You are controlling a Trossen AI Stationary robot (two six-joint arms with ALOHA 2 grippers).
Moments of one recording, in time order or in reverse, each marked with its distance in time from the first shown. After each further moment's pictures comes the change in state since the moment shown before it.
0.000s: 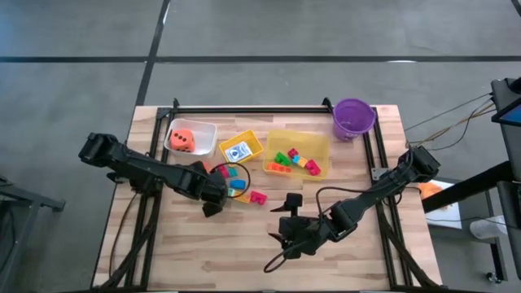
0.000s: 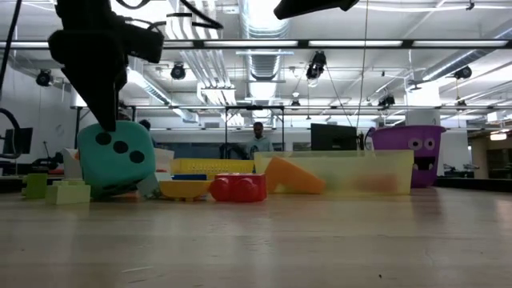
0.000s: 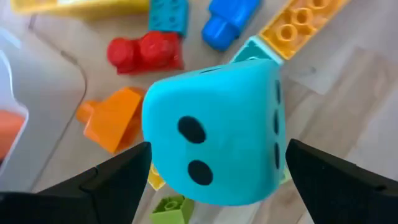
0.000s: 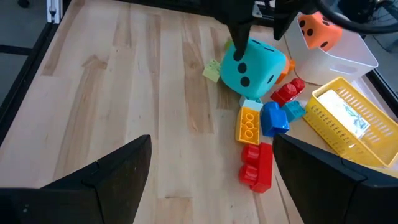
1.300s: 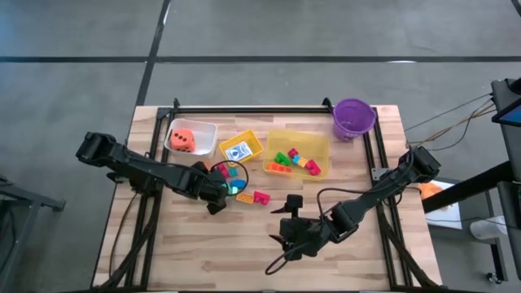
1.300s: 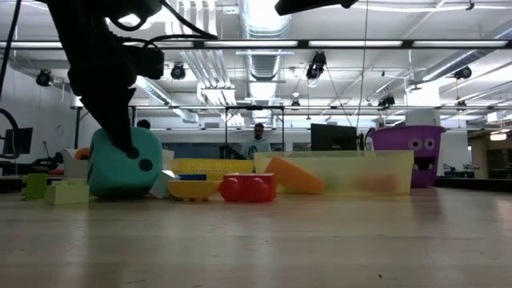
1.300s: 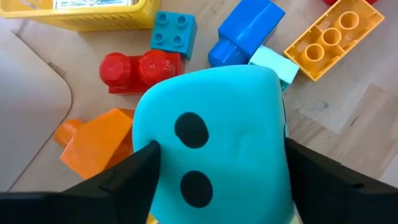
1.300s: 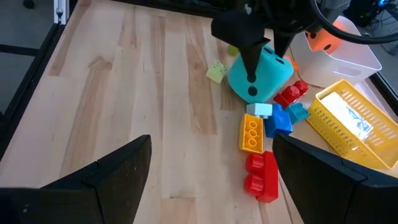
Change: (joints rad) left arm 0.017 -0.005 -0.166 0.227 -0.024 -0.049; right arm 0.010 0.000 0.000 0.006 0.000 -0.004
